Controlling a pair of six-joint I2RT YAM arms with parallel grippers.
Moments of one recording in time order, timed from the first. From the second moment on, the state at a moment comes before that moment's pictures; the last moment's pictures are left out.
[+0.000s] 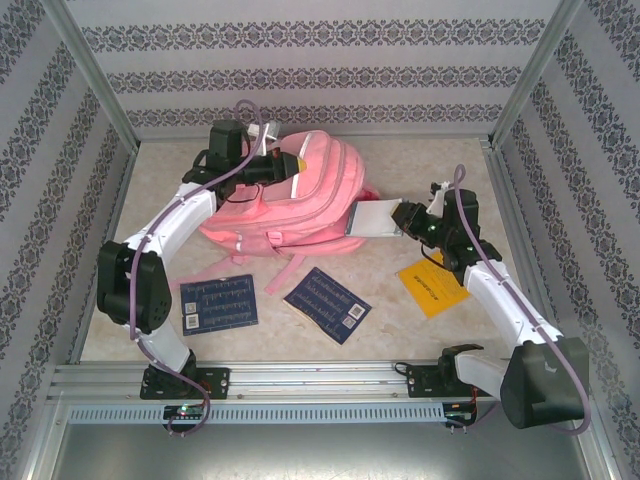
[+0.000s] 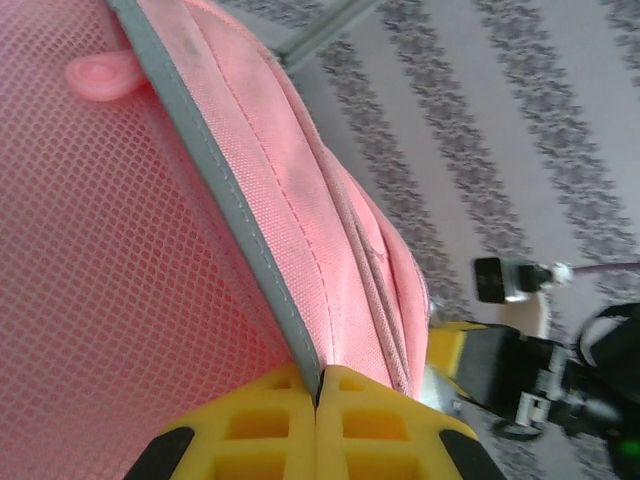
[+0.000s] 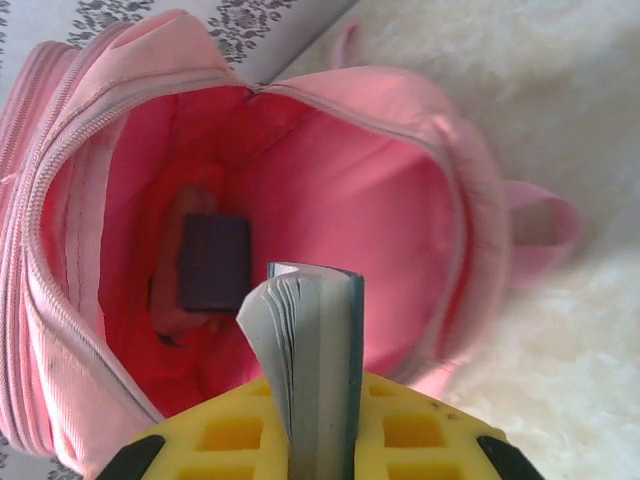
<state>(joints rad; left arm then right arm) -0.26 1.70 1.42 -0.14 0.82 -0.64 0.12 1.14 0.73 -0.11 -0.47 0.79</state>
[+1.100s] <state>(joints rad) -0.21 1.76 1.30 0.67 1.06 -1.29 0.58 1.98 1.24 0.37 -0.32 1.21</state>
